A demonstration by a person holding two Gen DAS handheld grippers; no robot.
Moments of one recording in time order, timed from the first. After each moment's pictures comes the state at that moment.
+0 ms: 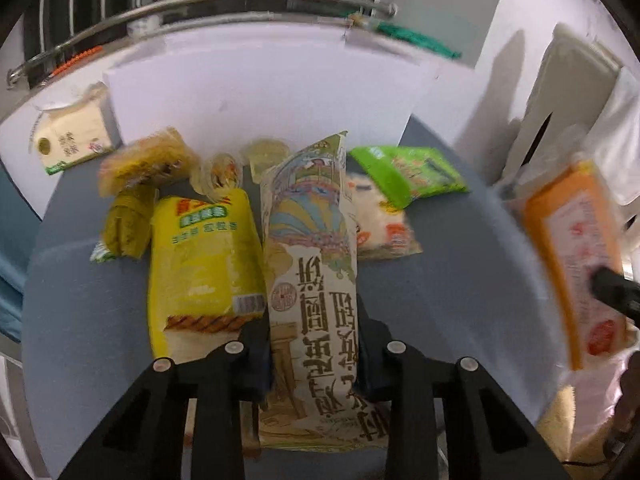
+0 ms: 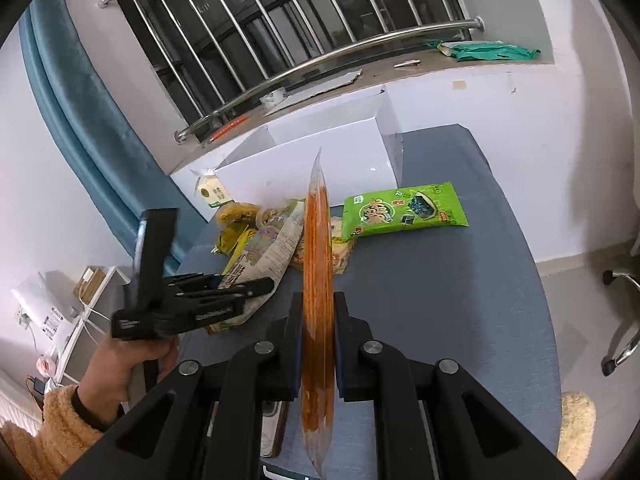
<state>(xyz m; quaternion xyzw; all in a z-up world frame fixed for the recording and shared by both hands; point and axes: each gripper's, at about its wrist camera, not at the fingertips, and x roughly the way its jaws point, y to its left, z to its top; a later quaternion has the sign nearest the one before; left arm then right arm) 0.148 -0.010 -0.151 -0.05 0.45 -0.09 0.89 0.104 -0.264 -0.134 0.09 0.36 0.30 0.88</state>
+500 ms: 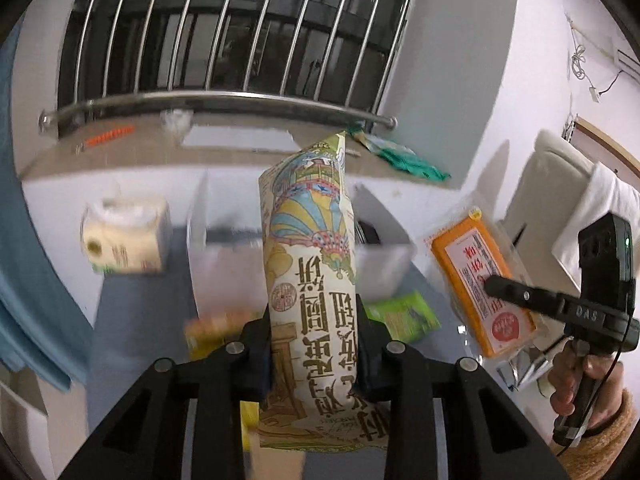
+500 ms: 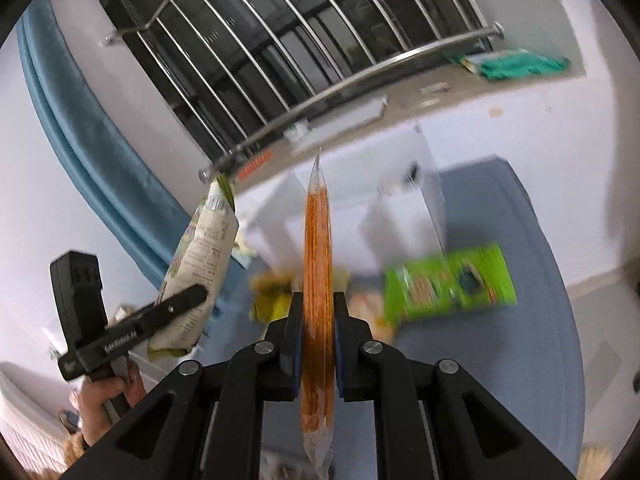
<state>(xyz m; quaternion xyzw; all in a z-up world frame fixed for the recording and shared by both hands) 0.168 0.054 -0.024 -0.10 0.31 -0.09 0.94 0.179 -0.238 -0.081 0.15 0.33 0.34 0.87</state>
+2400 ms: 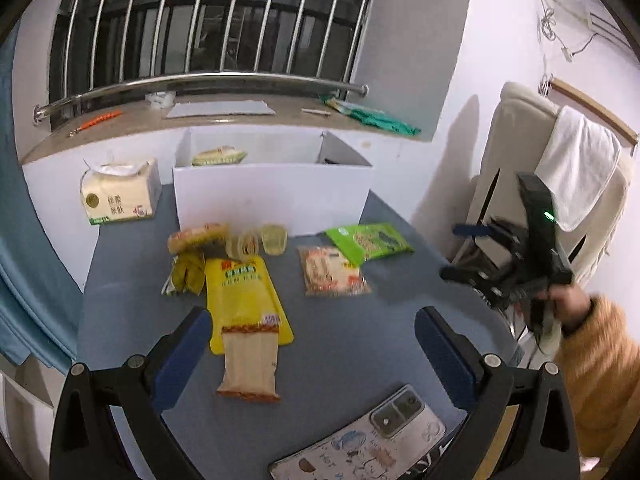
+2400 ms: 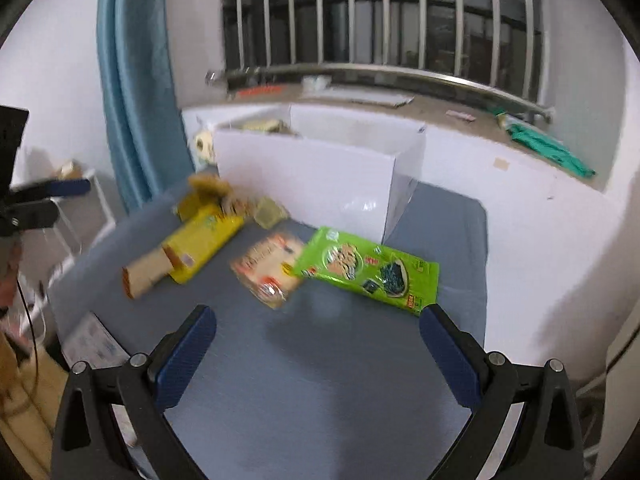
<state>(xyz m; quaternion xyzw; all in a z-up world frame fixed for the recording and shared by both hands) 0.065 0.024 -0.072 -0.06 0.34 -0.12 0.93 0.176 -0.246 -0.137 -0.14 0.31 0.34 0.88</state>
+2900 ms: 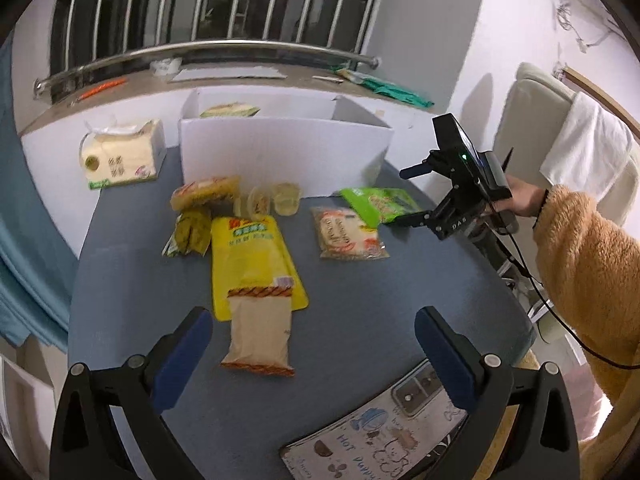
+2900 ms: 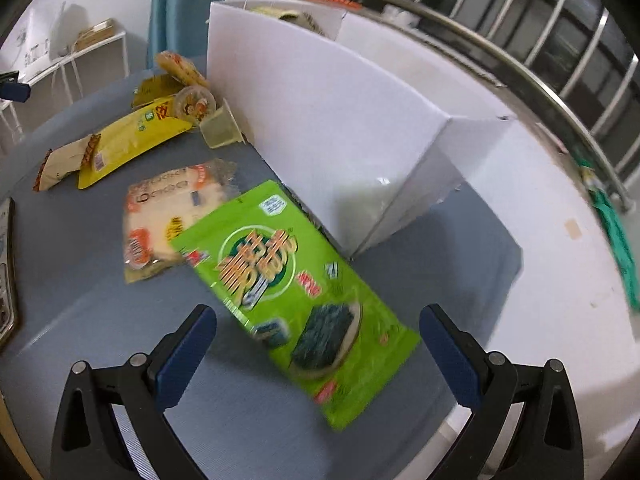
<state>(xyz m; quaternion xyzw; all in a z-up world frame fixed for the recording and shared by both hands) 0.070 0.035 -0.103 -0.07 0.38 -0.11 0.91 0.301 -0.195 -0.186 -0.36 0.34 0.41 0.77</state>
